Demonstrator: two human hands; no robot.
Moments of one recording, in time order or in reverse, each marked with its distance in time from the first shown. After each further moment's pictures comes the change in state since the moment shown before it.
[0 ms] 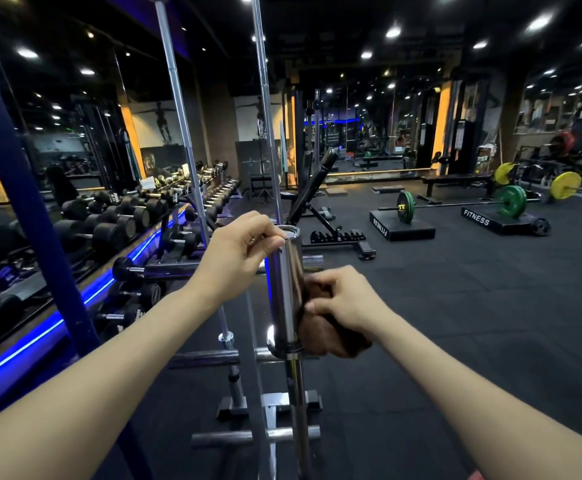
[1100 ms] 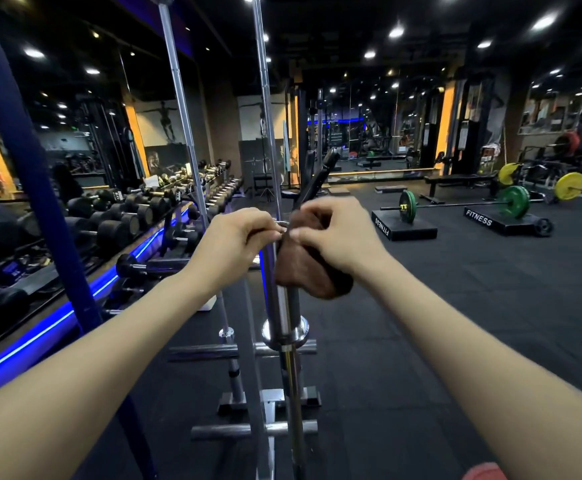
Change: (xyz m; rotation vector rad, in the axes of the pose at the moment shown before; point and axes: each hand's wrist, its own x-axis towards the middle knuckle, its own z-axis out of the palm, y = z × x) left_hand 0.004 0.020 -0.008 0.157 -0.024 0.007; right_hand 0.003 -0.059 -0.043 0.003 0.332 -0.215
